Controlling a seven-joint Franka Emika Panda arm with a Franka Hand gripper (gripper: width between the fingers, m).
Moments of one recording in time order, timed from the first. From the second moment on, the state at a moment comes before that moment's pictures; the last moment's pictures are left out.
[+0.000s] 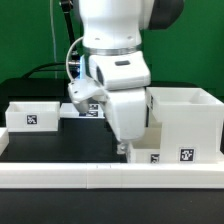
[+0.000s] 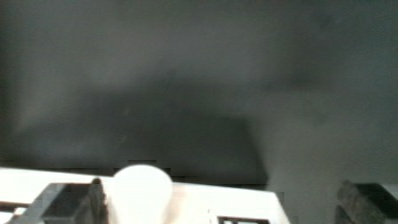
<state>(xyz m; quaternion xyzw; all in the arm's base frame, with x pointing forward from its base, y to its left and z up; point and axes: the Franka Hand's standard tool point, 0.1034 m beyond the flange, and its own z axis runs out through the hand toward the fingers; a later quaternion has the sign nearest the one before) 0.570 0.000 0.033 -0.63 -0.77 0.01 0.05</state>
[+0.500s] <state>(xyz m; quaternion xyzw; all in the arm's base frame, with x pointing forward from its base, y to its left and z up) 0.573 0.008 0.035 -0.62 -0.78 0.01 0.05</state>
